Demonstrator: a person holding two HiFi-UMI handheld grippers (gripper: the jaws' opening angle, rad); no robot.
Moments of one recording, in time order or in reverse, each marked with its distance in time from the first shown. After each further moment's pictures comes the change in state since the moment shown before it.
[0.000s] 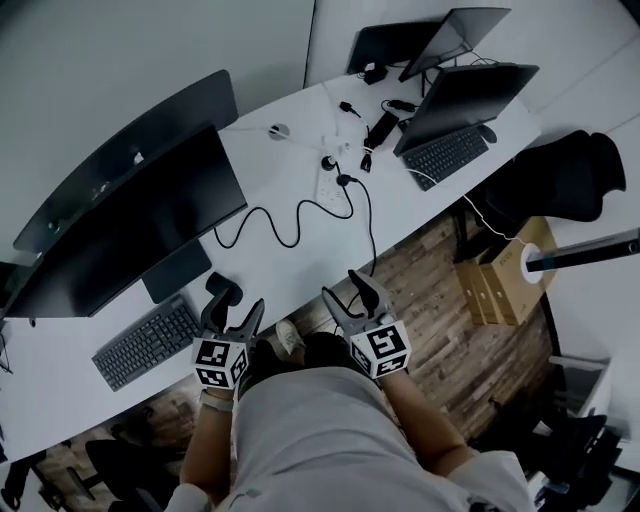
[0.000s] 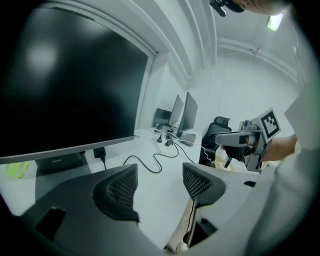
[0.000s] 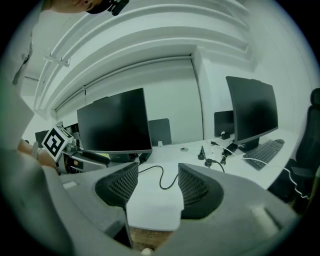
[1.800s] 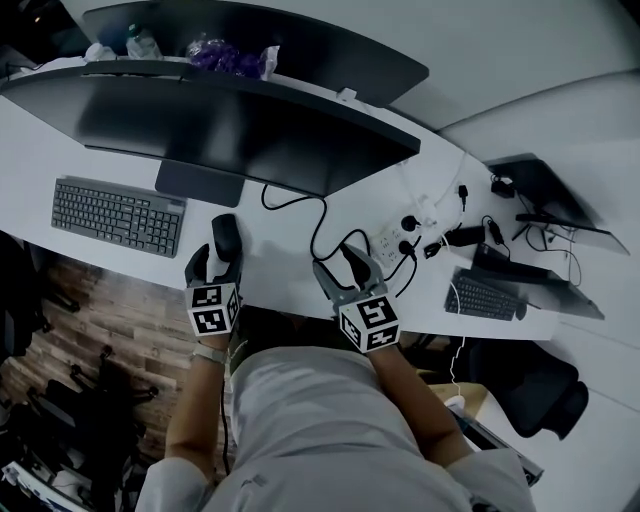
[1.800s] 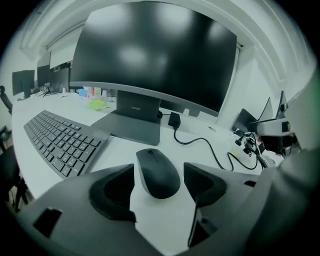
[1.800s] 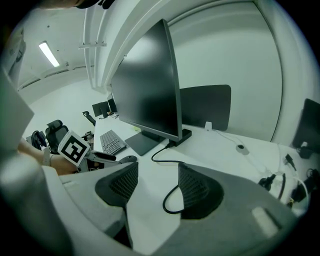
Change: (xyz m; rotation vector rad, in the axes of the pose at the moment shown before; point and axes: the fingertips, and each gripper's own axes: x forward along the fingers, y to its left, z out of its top) left arm 0.017 0.097 -0.112 -0.603 -0.029 0.805; right arm 0.166 0.016 -0.005 -0.377 0.349 0.644
